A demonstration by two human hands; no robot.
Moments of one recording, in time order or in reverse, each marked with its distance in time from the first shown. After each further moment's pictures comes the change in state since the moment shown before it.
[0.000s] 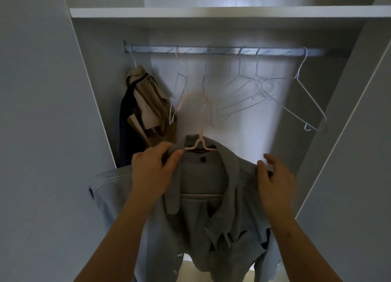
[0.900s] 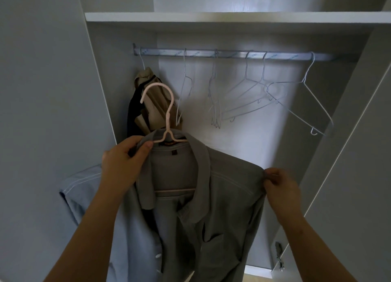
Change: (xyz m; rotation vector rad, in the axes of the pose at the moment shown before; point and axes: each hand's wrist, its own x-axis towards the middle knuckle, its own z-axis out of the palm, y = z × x) left_hand 0.006 -0.045 -0.046 -0.124 0.114 -0.151; right_hand 0.008 0.026 0.001 0.121 -0.140 0.145
